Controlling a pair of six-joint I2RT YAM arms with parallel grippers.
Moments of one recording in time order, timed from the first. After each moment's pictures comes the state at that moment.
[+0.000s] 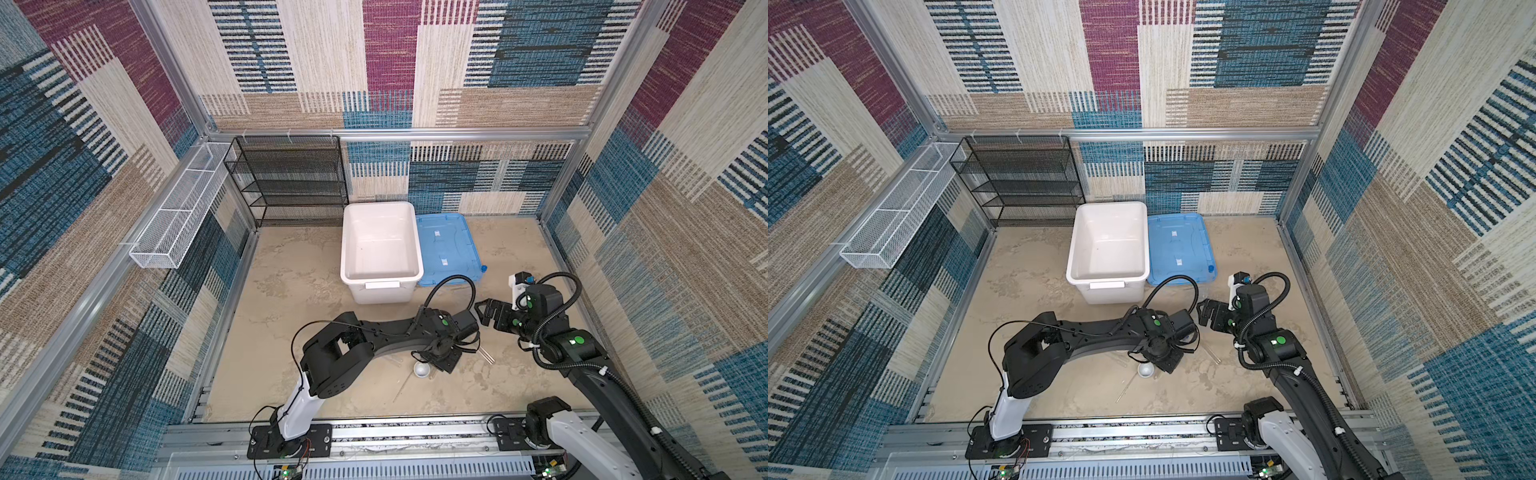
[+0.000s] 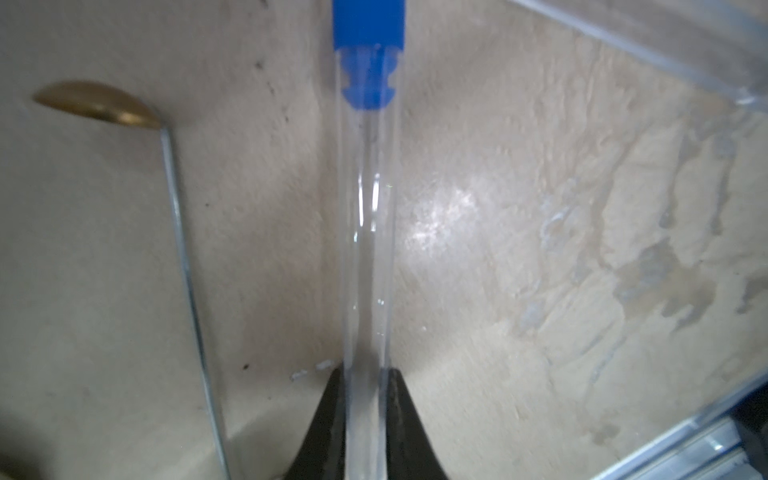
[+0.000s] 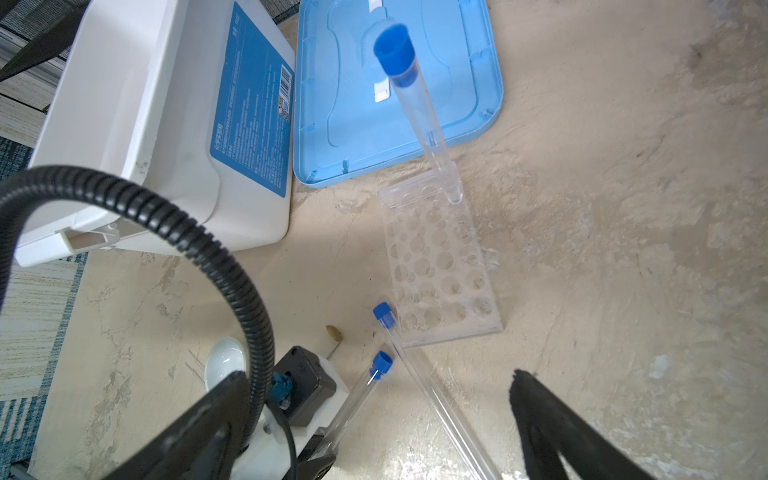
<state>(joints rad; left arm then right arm) -1.13 2.08 1.52 -0.80 0.03 -0.47 0.24 0.80 0.66 -0.56 -0.15 0.47</state>
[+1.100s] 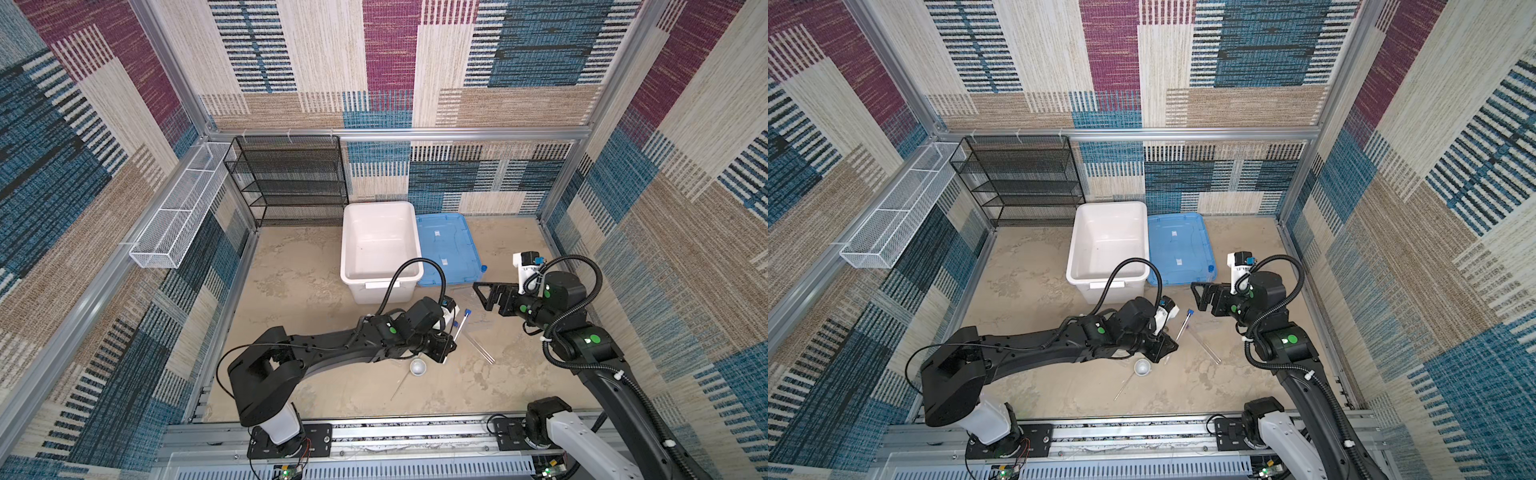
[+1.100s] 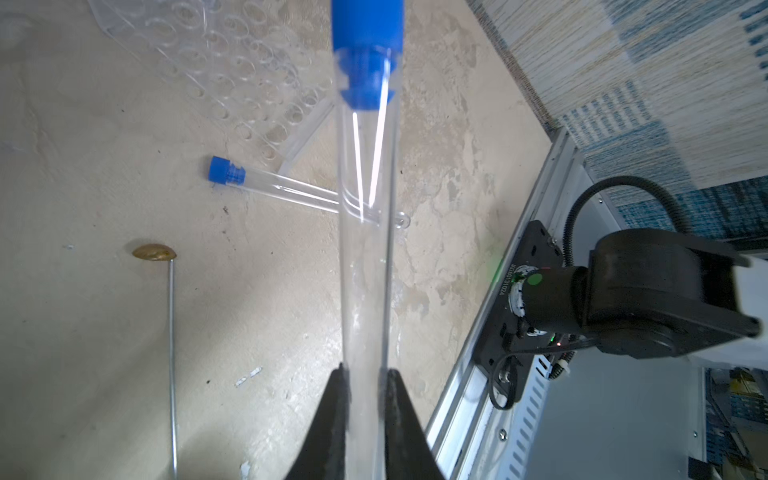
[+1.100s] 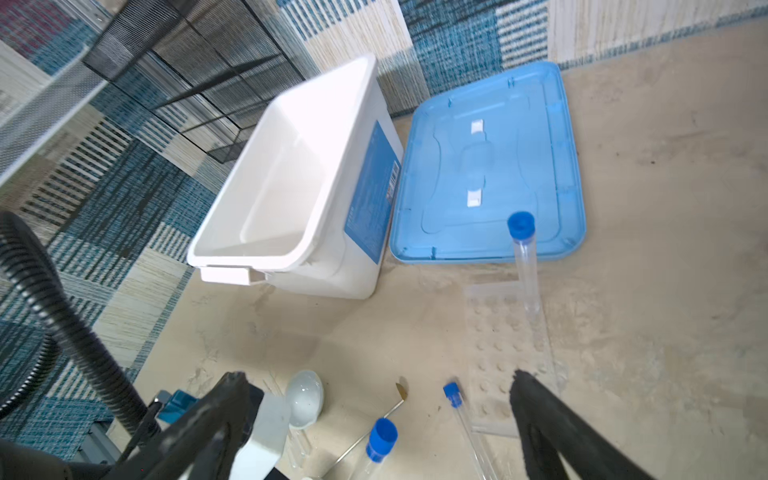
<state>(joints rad) -1.05 1.61 1.03 -0.14 0.24 -0.47 0.20 0.81 0.82 -0.46 -0.35 0.38</state>
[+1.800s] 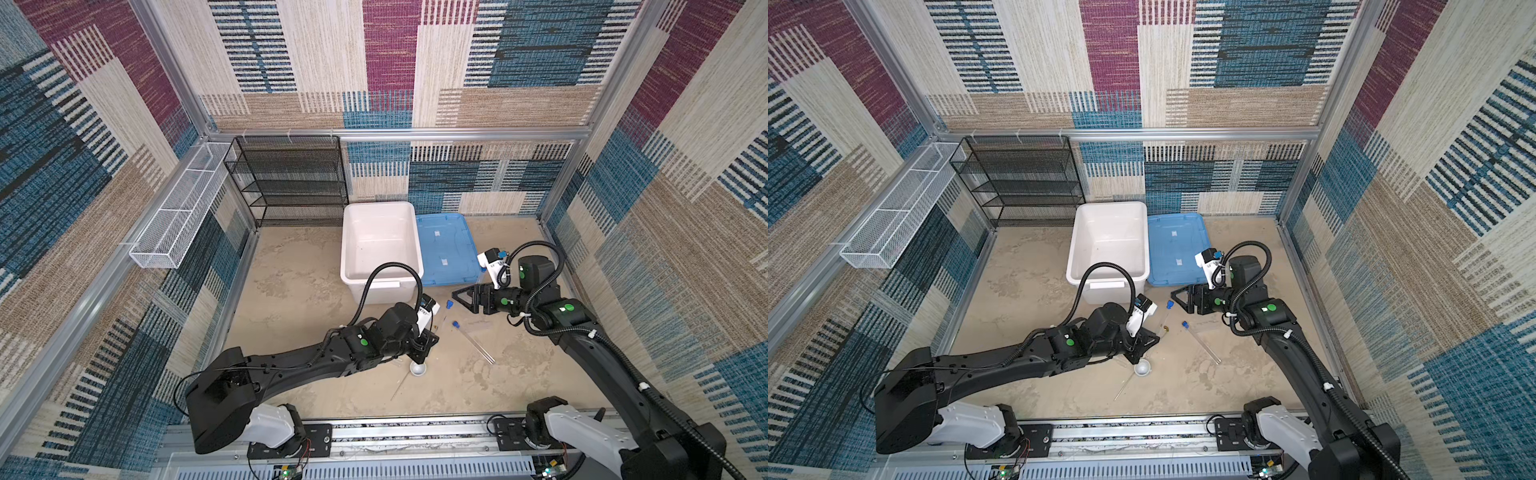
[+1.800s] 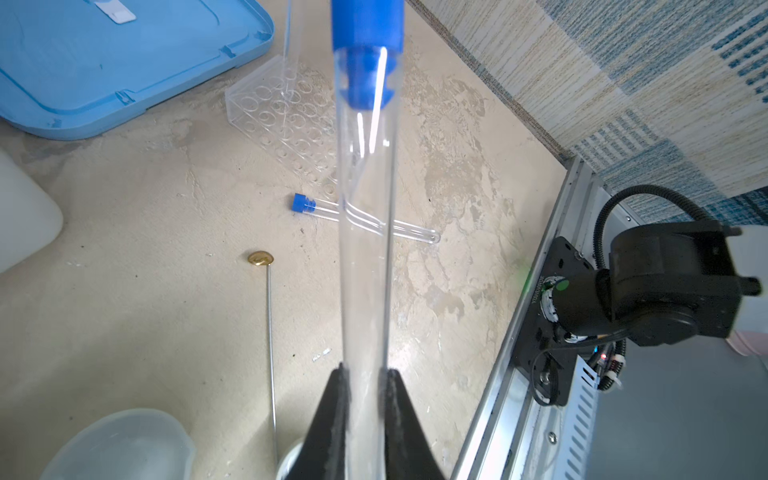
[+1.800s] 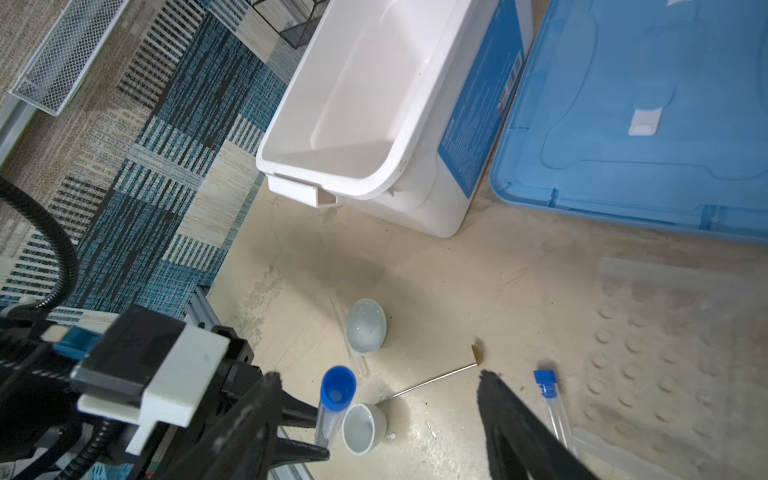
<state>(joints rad) -1.03 1.40 0.85 -0.06 0.11 -0.37 0.26 1.05 0.86 -0.48 -0.64 0.30</state>
